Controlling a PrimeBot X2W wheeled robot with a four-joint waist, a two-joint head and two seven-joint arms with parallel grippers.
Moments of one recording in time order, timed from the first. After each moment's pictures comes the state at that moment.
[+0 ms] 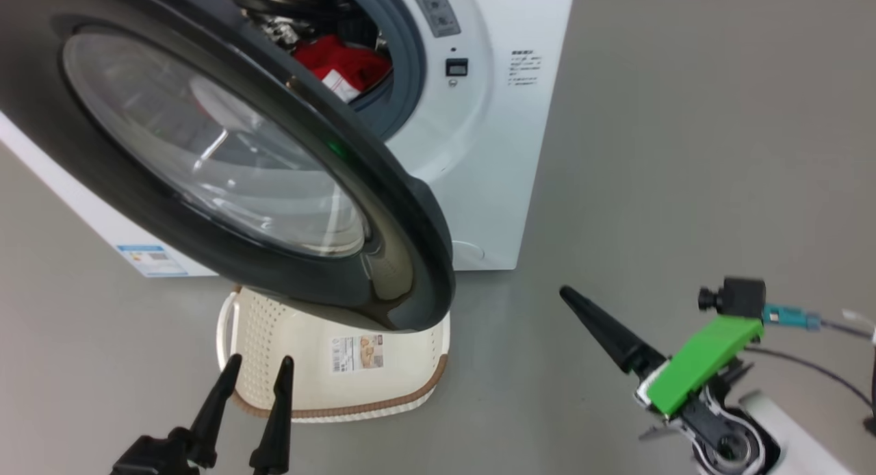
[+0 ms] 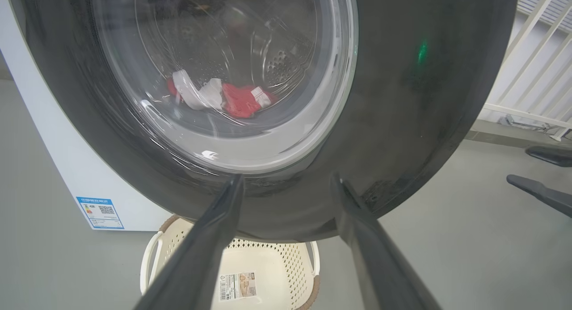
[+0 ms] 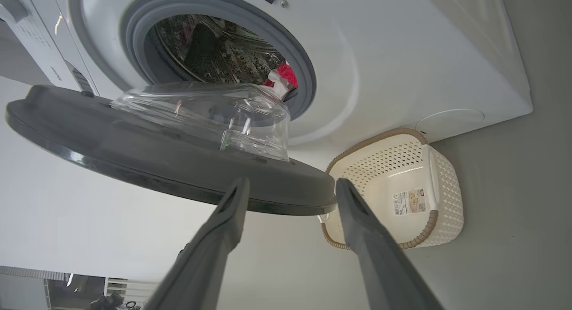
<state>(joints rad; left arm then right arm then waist) -0.01 0.09 -0.08 0.16 -0.33 -0.13 -0.25 -0.31 -0.31 0.51 0.26 1.54 0.12 0.09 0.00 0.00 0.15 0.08</state>
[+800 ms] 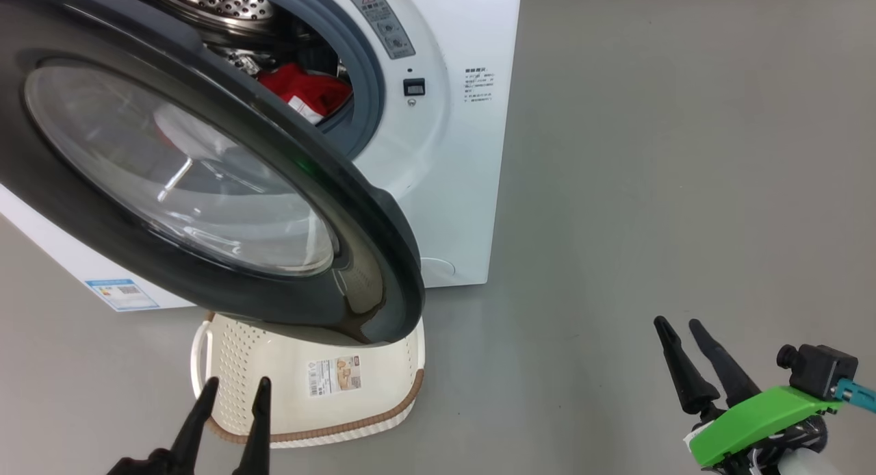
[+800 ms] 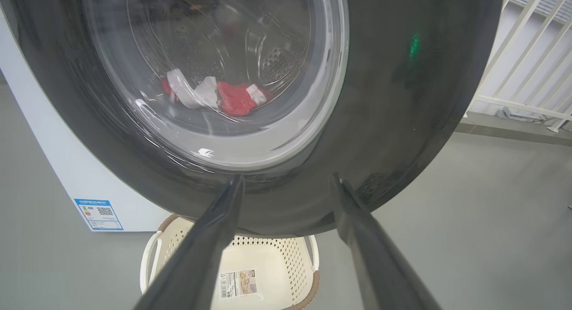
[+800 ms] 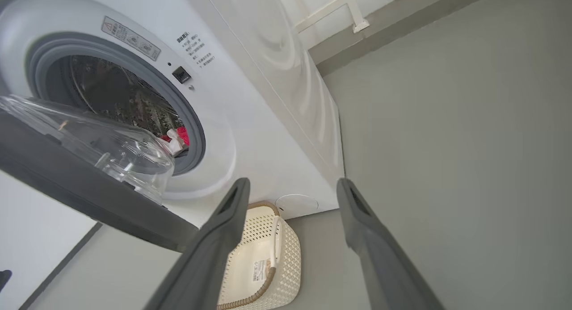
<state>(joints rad) 0.04 0.09 -0.03 0.16 -0.31 -0.13 -0.25 -0.14 -0.31 0.35 0.39 1.03 0.12 -0.25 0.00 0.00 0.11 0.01</state>
